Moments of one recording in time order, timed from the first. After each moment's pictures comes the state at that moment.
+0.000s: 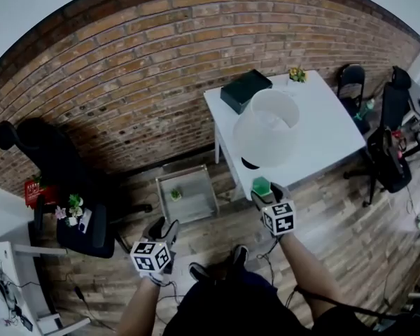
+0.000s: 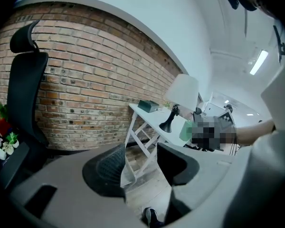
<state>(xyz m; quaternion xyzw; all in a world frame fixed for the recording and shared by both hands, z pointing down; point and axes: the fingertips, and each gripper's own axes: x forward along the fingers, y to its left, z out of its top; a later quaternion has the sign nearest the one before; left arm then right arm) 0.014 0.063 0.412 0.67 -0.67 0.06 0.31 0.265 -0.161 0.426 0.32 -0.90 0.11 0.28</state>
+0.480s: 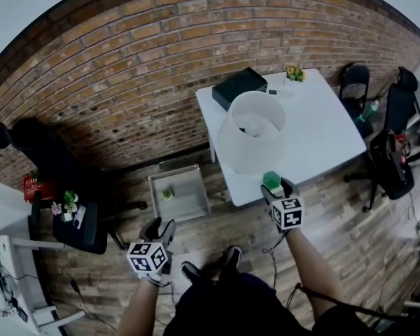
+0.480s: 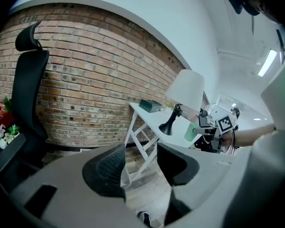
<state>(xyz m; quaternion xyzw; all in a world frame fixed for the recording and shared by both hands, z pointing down) 0.056 0.023 0.420 0.64 -0.70 0.05 0.32 0.340 -0.248 0.439 0.35 -0.89 0.12 0.28</state>
